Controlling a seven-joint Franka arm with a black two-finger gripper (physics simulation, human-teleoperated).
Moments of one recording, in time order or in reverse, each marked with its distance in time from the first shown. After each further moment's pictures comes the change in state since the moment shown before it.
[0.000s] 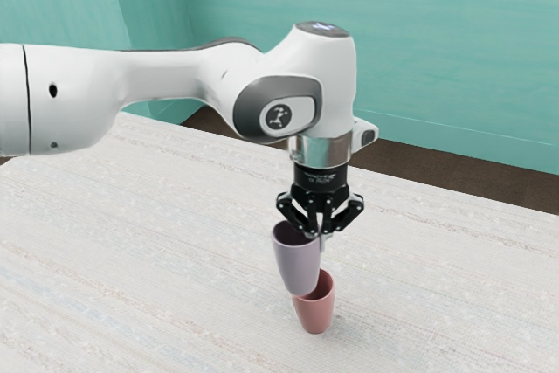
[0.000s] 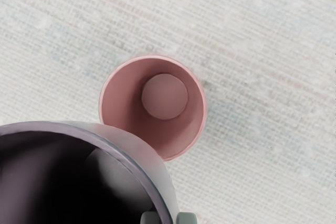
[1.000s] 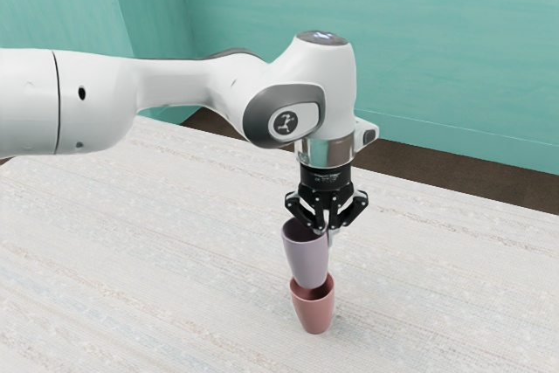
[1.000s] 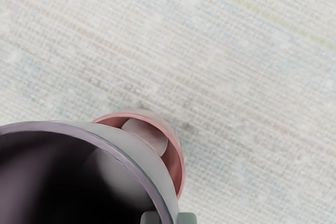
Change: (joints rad) arm 0.011 0.066 0.025 0.024 0.008 0.078 0.027
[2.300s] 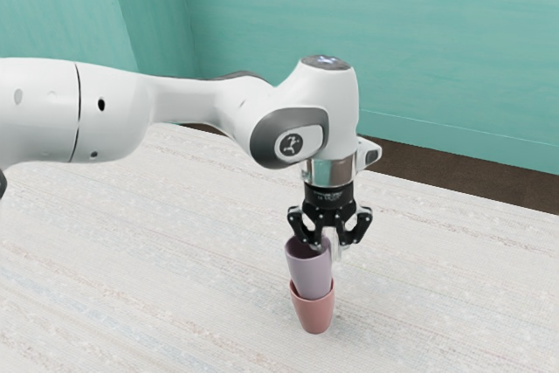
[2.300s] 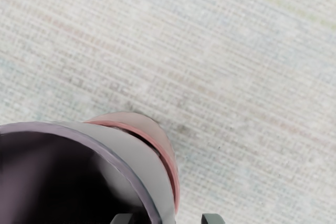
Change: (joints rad) arm -0.003 0.040 0.001 -0.040 -0.004 0.074 0.032
